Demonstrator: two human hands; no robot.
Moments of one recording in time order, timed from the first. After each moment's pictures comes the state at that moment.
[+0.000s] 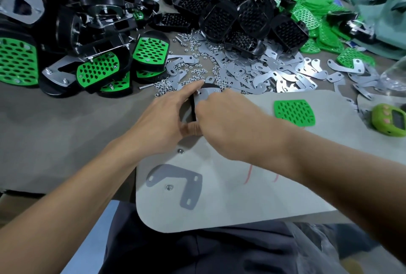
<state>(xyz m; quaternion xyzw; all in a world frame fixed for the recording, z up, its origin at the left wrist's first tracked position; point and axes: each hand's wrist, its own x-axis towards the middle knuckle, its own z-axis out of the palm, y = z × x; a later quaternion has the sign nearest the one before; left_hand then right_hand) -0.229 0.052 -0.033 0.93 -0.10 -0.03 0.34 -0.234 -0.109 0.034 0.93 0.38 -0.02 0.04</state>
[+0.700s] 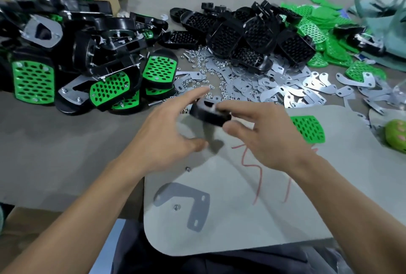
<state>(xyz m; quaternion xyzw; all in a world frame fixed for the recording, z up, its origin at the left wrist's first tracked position) -0.233 0.060 -0.018 0.90 -0.11 0.05 0.41 -0.213 -0.161 0.003 0.86 0.25 0.01 -0.44</state>
